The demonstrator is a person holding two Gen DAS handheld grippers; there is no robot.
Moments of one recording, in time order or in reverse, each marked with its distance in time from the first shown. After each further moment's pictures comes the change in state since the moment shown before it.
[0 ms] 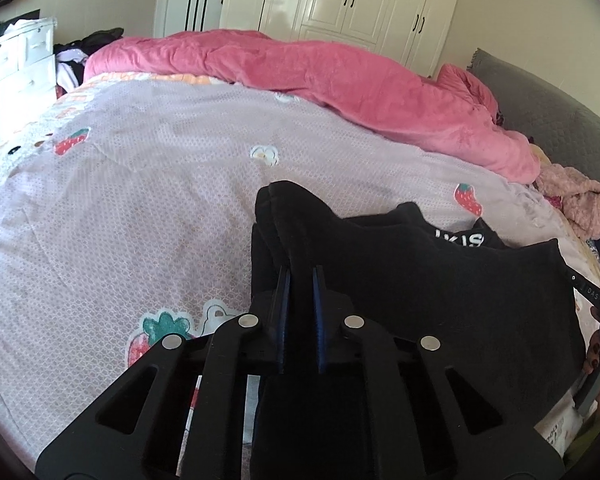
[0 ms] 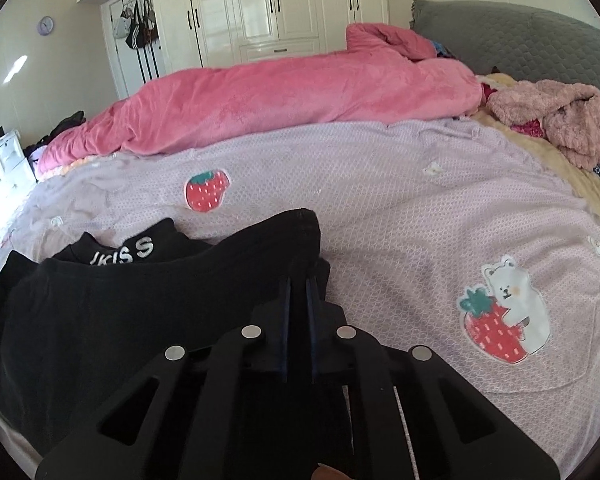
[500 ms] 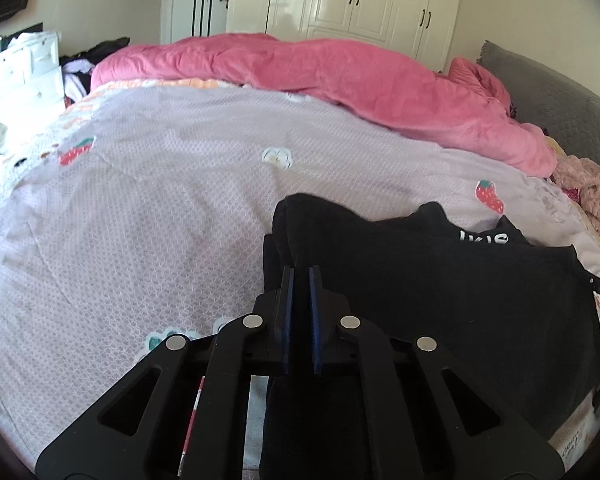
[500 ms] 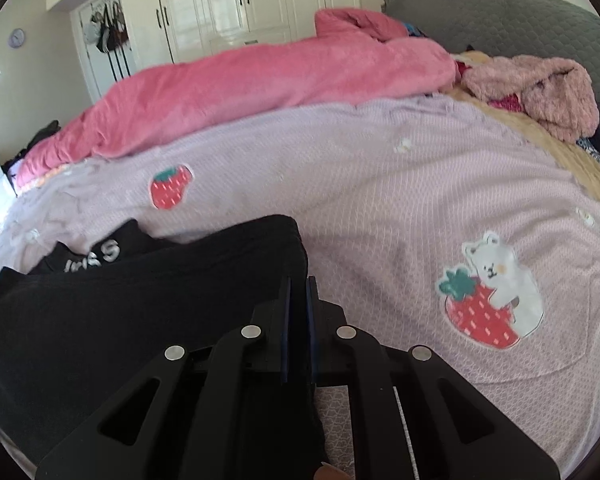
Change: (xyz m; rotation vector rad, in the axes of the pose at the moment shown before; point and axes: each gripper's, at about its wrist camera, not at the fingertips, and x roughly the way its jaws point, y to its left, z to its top) left arm 0.023 0.004 0.002 0.025 0.021 0.069; right arm 0.026 -0.020 -0.004 0.089 0.103 -0.073
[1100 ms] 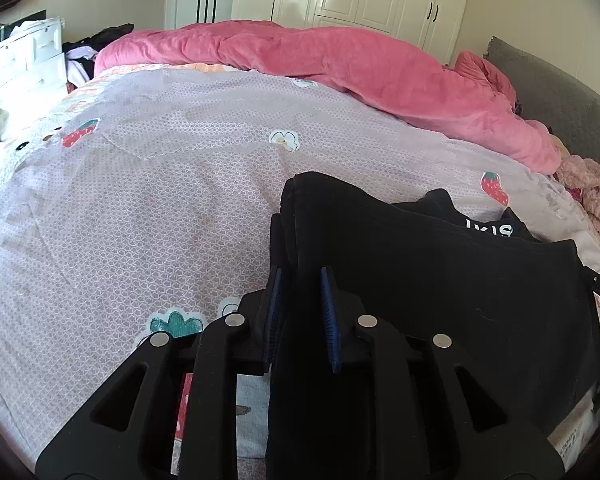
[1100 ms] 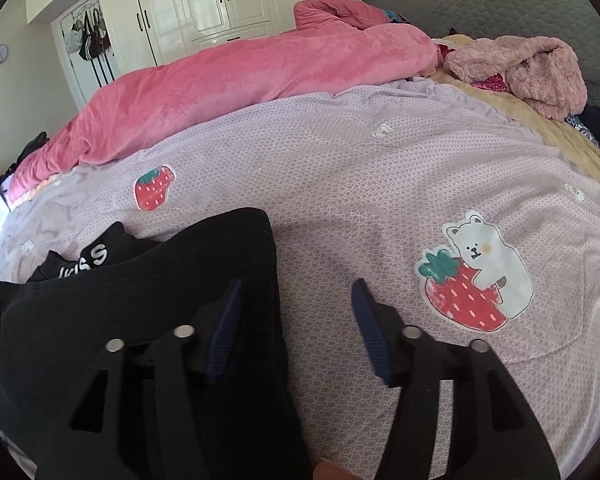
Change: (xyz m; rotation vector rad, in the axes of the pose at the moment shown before) left arm -0.003 0.004 -0.005 -0.021 0.031 0.006; right arm -0.012 -0.013 -0.005 0.066 -0.005 0.006
